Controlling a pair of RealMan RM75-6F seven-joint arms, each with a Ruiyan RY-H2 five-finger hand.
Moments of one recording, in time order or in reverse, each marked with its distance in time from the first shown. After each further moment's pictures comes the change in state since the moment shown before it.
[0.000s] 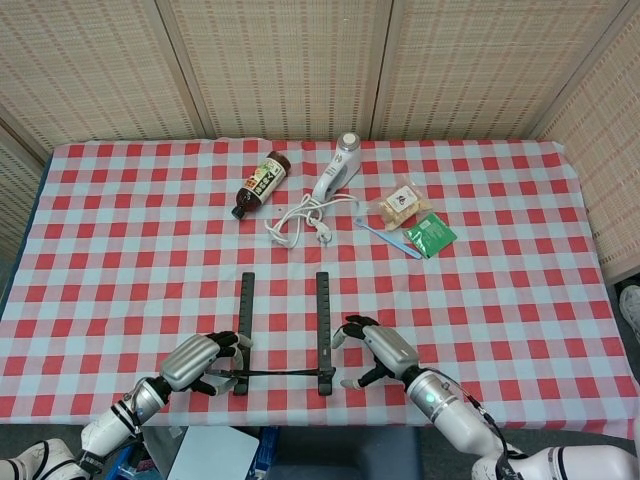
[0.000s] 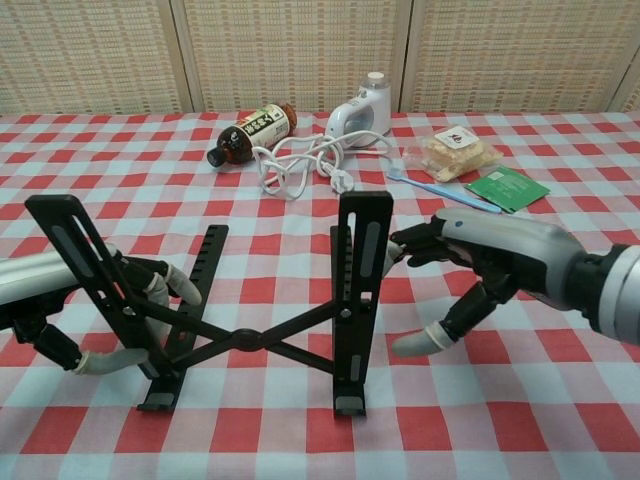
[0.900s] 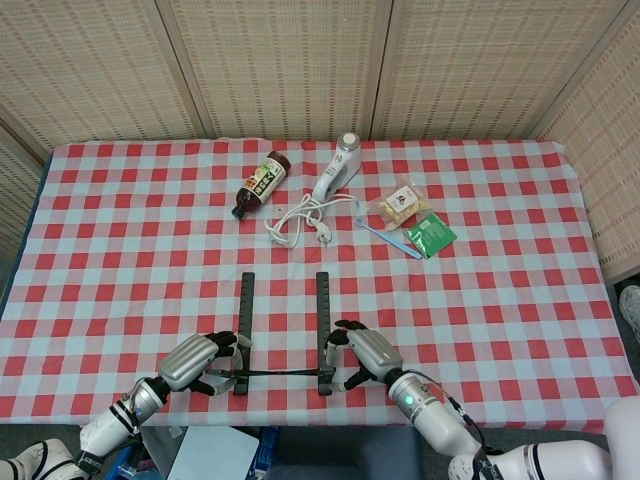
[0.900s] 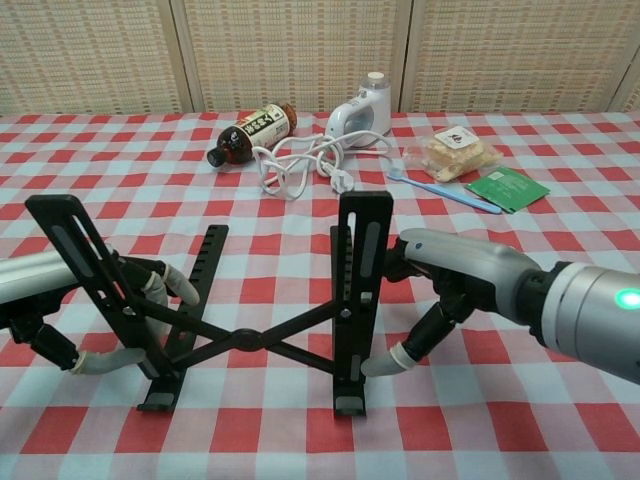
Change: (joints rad) left arm 0.003 -0.003 0.003 0.014 0.009 0.010 -0.019; right arm 0.031 -0.089 0.031 0.003 0.154 0.007 -0.208
